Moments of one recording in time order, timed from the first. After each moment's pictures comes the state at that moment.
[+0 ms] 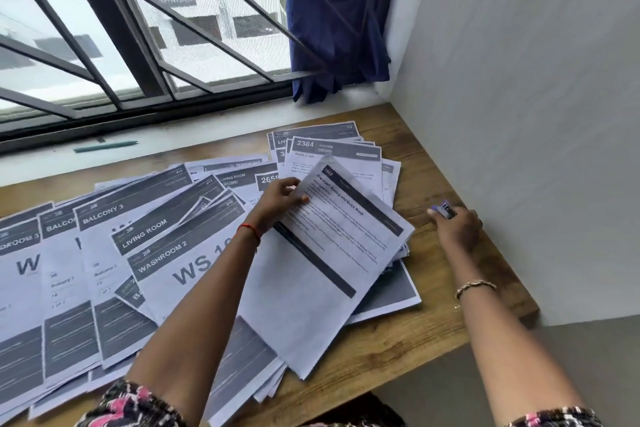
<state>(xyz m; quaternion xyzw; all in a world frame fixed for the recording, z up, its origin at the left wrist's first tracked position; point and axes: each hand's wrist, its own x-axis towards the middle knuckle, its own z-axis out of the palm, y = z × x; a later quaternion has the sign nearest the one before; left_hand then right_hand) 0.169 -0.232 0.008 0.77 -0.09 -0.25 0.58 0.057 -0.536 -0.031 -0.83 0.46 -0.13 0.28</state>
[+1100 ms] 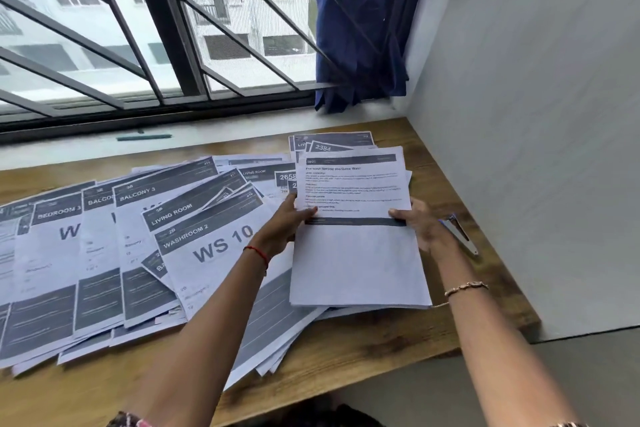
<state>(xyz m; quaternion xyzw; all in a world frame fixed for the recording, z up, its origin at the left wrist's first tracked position) 0.110 -0.221 0.005 0.66 0.03 -0.29 0.69 0.067 -0.478 0.018 -0.65 0.20 0.10 0.72</state>
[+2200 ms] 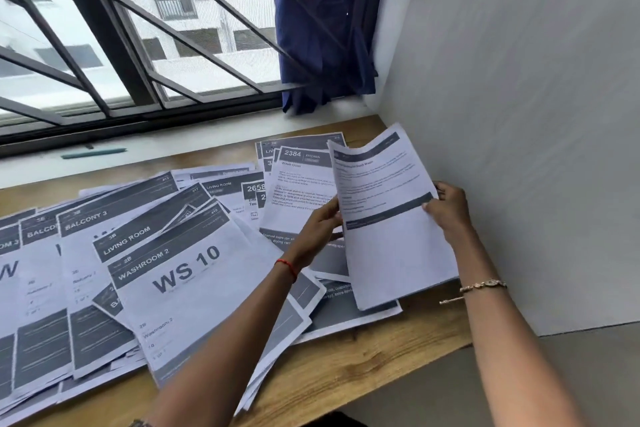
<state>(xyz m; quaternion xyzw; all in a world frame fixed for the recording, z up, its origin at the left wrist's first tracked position) 0.108 -0.318 0.006 0.66 -0.12 -0.30 0.68 0.074 -0.553 0.030 -0.80 0.31 -0.10 0.51</state>
